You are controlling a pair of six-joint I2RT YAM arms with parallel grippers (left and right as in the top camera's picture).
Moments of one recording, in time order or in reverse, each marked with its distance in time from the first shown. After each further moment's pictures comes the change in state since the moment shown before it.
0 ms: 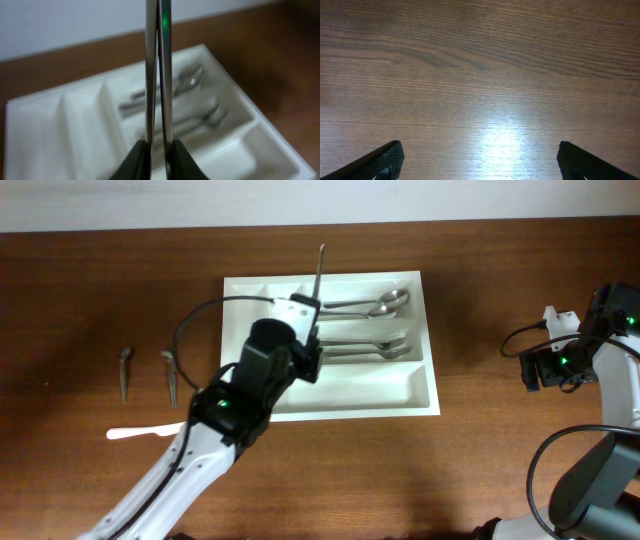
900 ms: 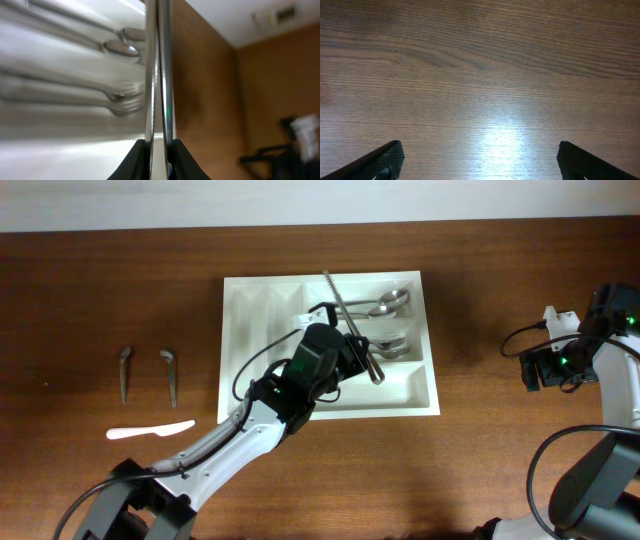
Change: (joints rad) left arm -0.109 0.279 0.000 0.250 0.132 -0.896; right arm 0.000 0.000 0.000 0.000 0.000 -0.001
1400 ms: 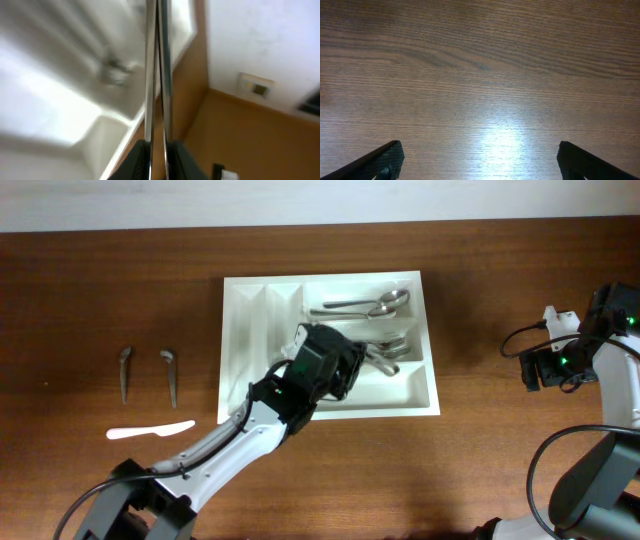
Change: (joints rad) left arm -0.012 0.000 0.002 -0.079 0.008 -0.660; right arm 0.000 0.000 0.000 0.000 0.000 0.001
